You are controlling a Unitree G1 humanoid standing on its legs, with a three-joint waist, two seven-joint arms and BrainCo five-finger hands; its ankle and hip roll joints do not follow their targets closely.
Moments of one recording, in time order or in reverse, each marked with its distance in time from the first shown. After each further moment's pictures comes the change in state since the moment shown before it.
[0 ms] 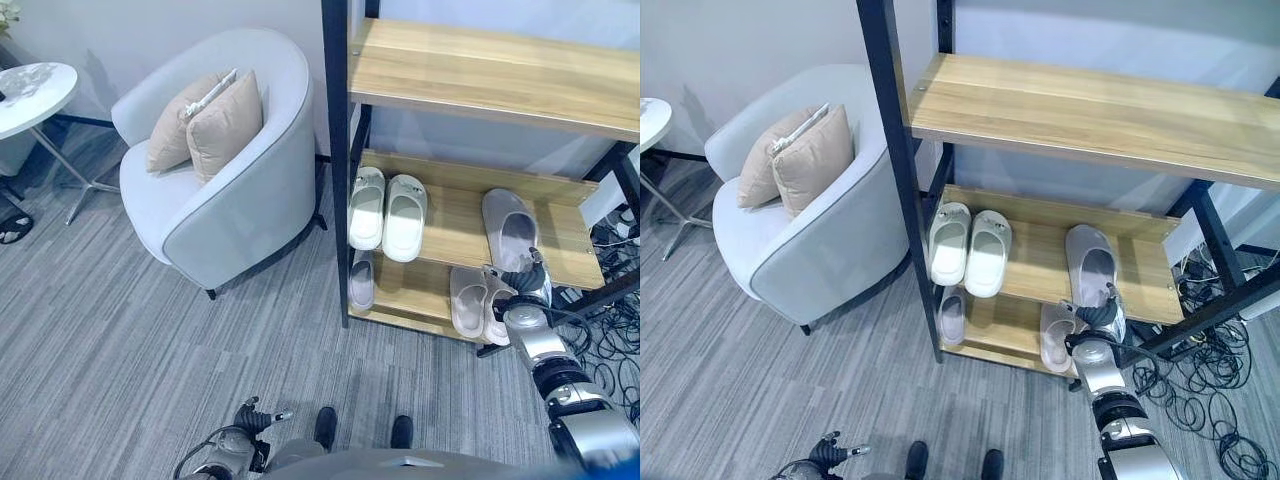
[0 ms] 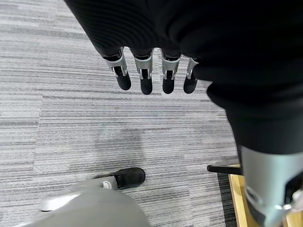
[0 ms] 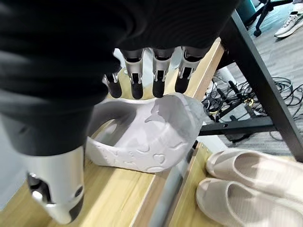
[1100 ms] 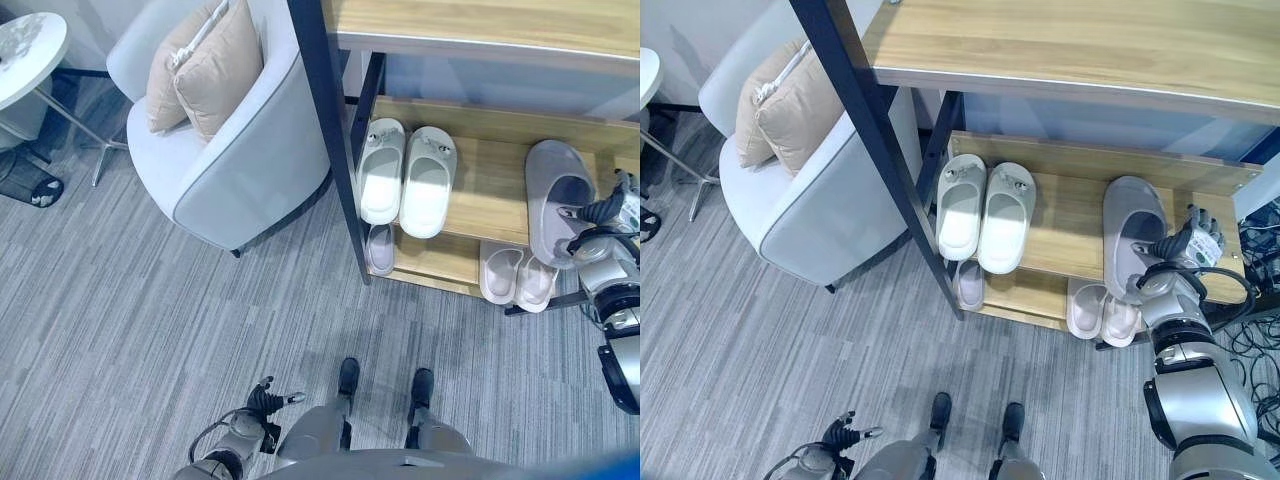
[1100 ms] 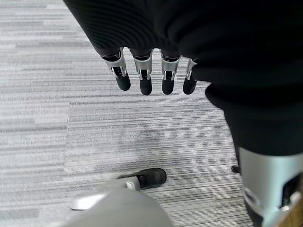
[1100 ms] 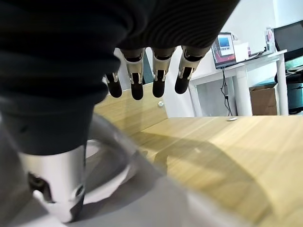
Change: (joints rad) left arm -0.065 -0.019 -0.041 -0.026 -0.031 -0.035 -0.015; right arm -0.397 -0.327 0.119 0.257 -0.284 0.100 -0.024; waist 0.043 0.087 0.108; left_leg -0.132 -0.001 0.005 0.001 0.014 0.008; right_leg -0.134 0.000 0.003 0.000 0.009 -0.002
